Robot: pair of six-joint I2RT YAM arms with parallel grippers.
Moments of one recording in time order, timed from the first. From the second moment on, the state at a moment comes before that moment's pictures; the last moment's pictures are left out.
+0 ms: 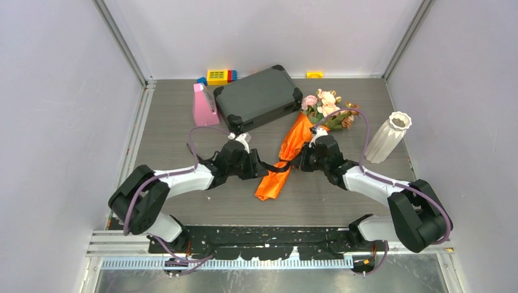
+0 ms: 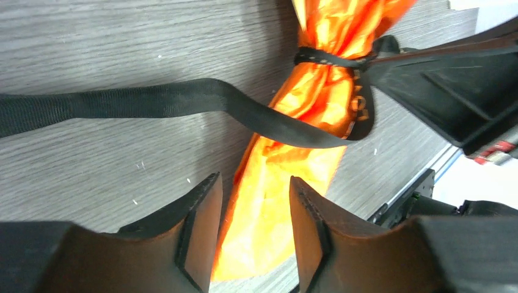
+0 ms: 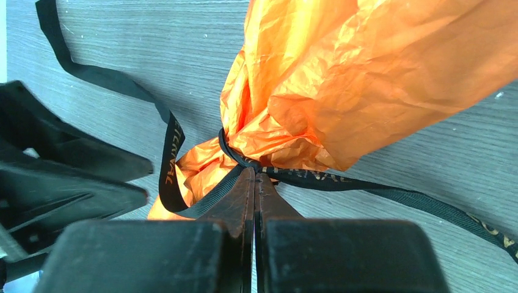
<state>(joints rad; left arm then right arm) -0.72 1.50 0.65 0.18 0.18 -0.82 0.48 1.30 0.53 0.16 -0.17 0.58</state>
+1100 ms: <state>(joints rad) -0.86 1.77 1.06 -0.04 0.11 -0.60 0.48 1.26 0.43 0.17 -0.13 0.63</state>
